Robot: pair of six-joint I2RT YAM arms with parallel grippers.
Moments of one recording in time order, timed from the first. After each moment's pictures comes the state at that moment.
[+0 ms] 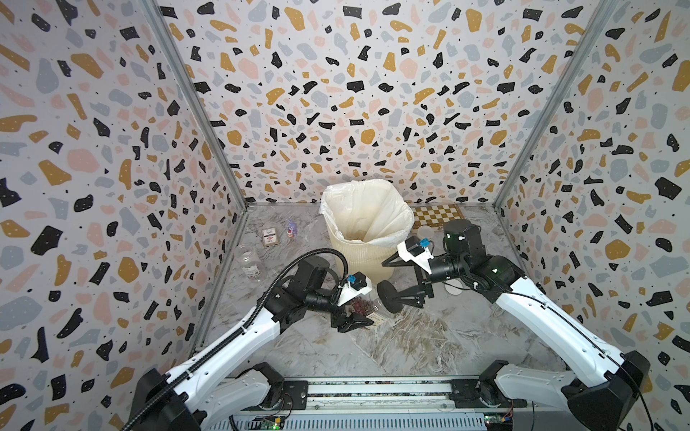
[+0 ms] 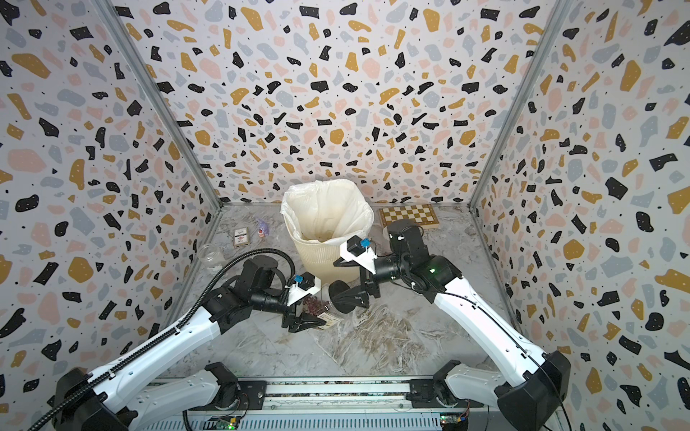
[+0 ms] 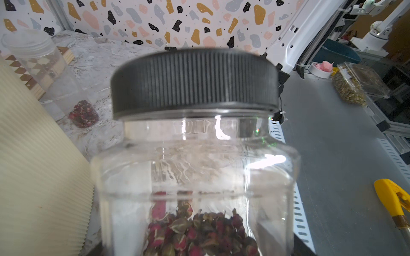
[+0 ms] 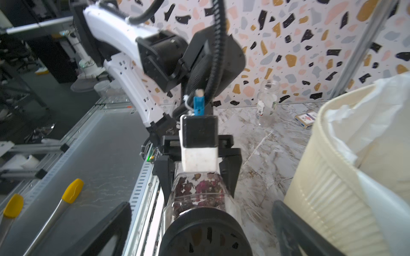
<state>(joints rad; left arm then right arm) -0.62 1.04 0.80 -0.43 0.79 0.39 0.59 1.20 1.22 -0.52 -1.01 -0.27</state>
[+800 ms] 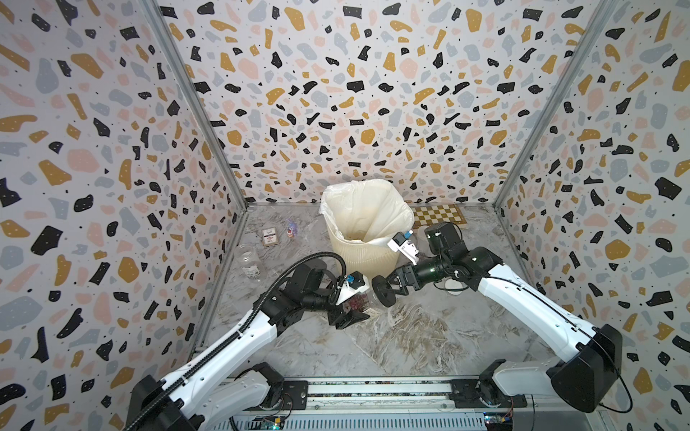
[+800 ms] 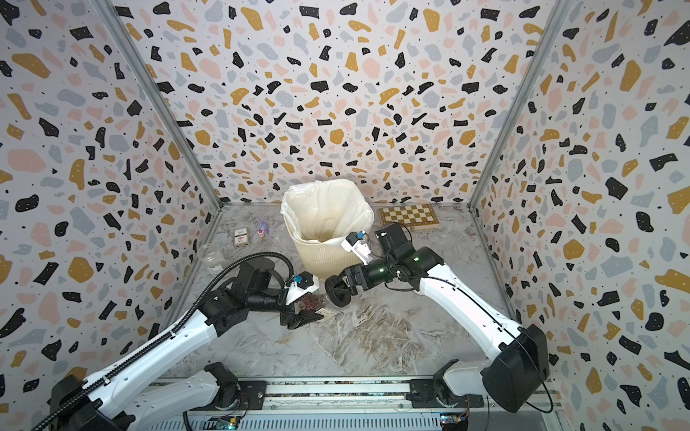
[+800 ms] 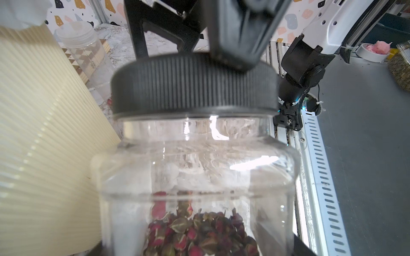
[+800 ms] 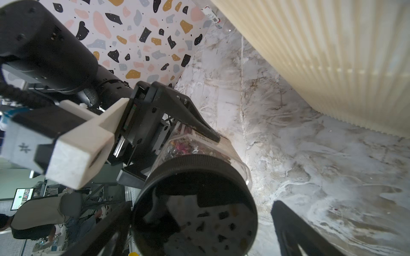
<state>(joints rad) -0.62 1.00 0.79 -0.45 0.66 0.42 0.63 1.34 1.22 -0.70 -0.84 0.27</state>
